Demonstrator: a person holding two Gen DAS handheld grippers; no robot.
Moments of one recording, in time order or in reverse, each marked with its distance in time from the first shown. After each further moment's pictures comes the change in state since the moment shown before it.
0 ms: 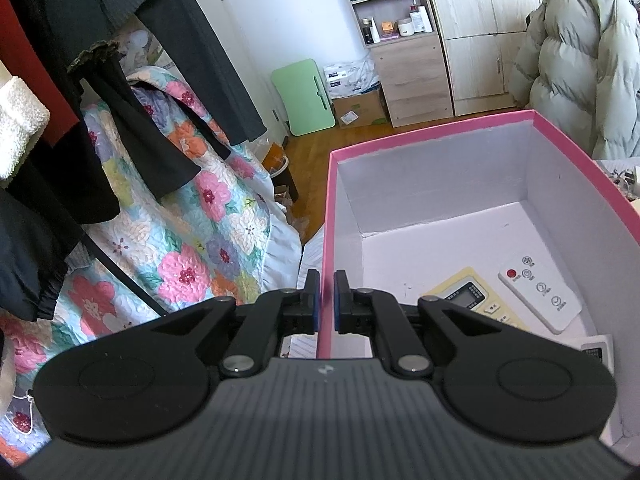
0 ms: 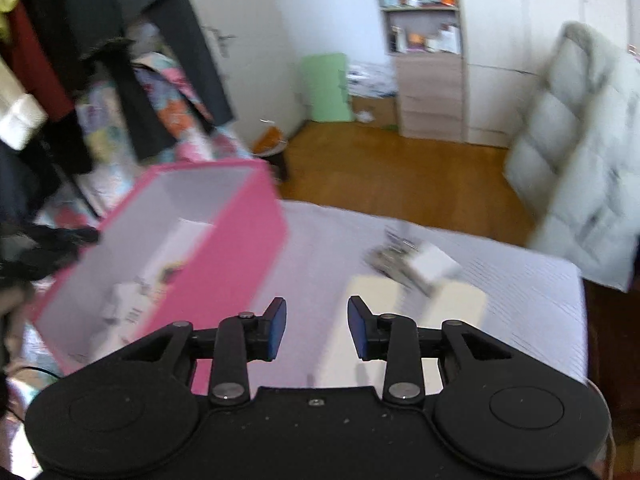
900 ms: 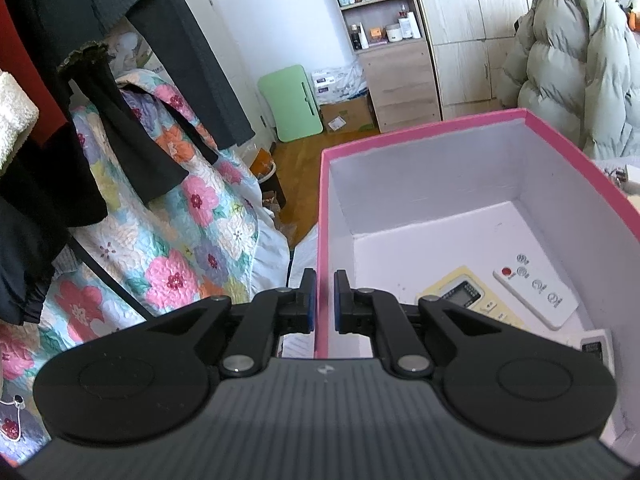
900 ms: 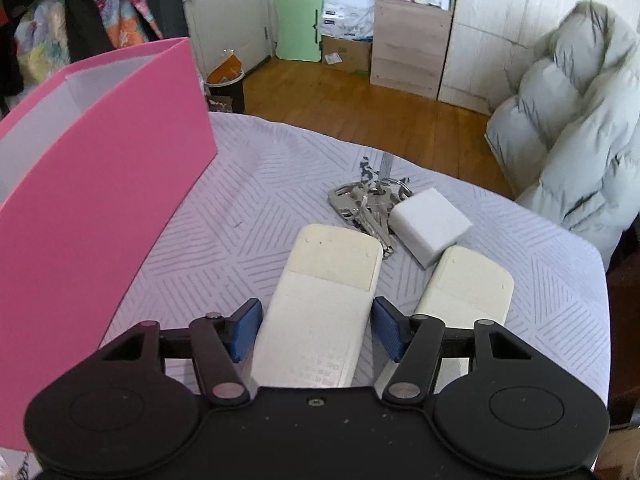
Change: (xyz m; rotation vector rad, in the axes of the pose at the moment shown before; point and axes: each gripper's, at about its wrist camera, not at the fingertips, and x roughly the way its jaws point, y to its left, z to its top) left arm 0.007 0.007 -0.006 0.007 -0.014 -0.041; right arm 0.117 -0.001 -0.012 -0.101 0.170 -0.147
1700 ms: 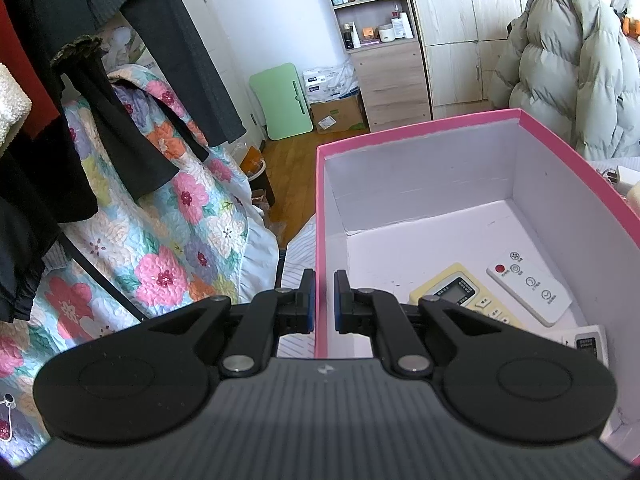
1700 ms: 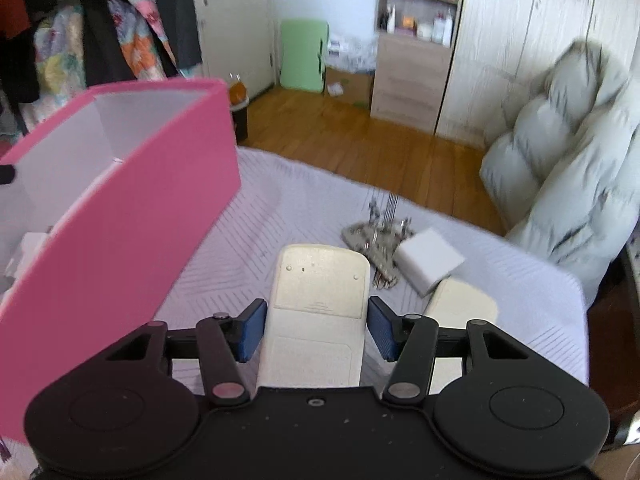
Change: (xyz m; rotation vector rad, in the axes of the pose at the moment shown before) left arm 0.000 0.005 -0.001 -0.016 -0.002 -0.038; right arm -0.041 0.019 -0.001 -0.040 -0.106 -0.030
